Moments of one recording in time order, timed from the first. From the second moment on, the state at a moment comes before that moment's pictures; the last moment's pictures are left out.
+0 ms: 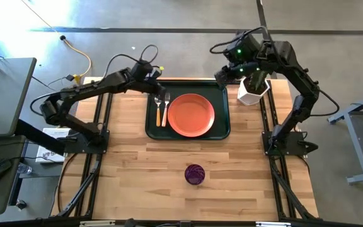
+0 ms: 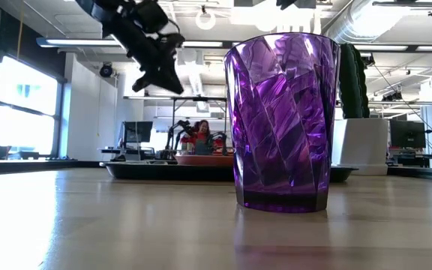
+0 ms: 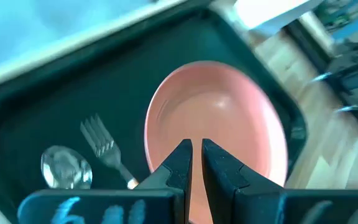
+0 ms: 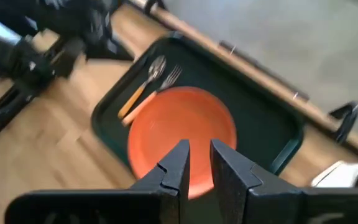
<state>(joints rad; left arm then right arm) 0.61 1.42 1.10 -0.42 0.17 -0.39 -0.39 1.68 2.33 -1.54 0.08 0.47</state>
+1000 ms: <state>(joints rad) 0.63 1.32 1.10 -0.45 0.20 -0.14 0.06 1.89 2.33 -1.57 0.02 0.75</state>
